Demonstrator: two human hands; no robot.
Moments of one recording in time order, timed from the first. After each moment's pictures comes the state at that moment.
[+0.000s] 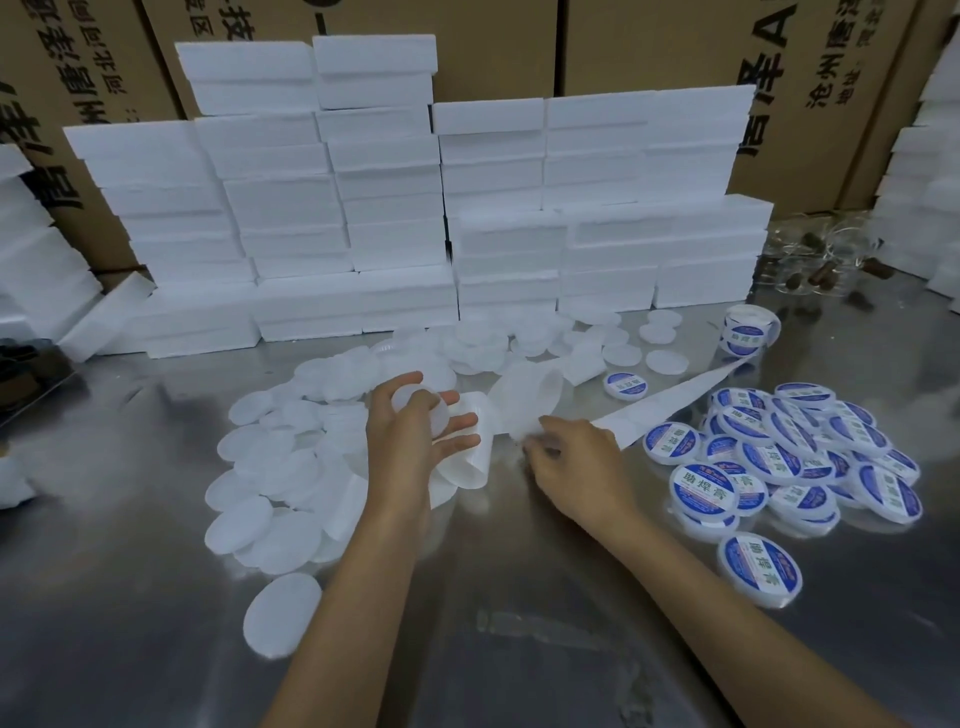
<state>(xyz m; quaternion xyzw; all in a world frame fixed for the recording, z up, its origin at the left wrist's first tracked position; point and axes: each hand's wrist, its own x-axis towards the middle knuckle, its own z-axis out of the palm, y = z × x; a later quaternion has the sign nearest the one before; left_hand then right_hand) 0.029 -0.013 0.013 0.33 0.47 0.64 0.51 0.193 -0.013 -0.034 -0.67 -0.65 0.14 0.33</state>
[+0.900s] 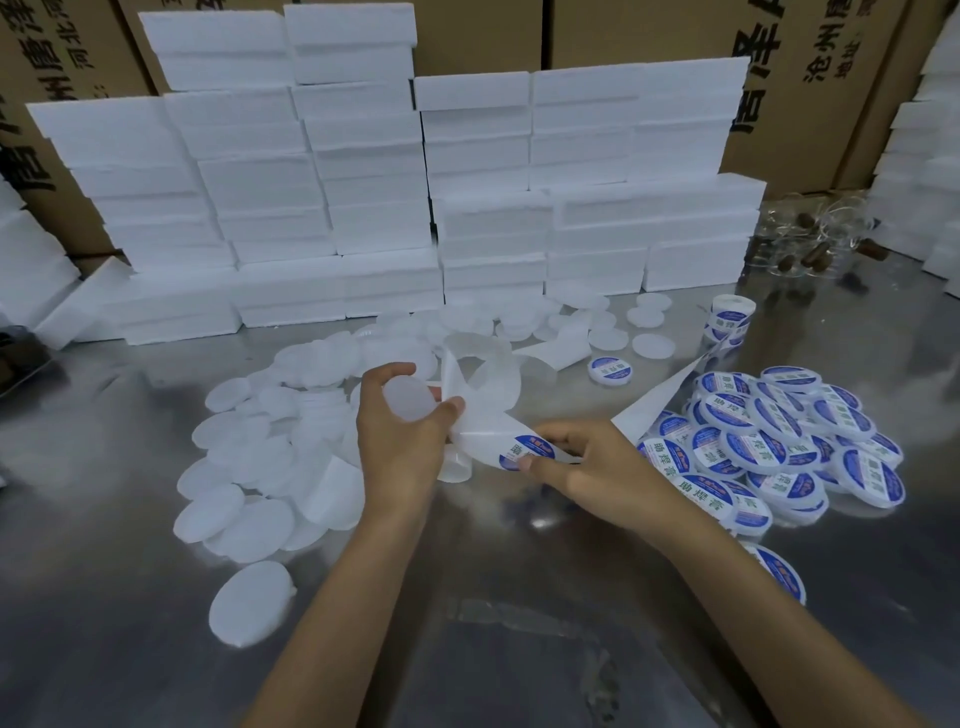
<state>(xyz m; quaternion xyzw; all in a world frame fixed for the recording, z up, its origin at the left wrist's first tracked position) 0.049 -0.014 -0.007 0.45 0.53 0.62 0.35 0.232 -0.040 -0.019 -0.52 -0.67 0.38 0.36</state>
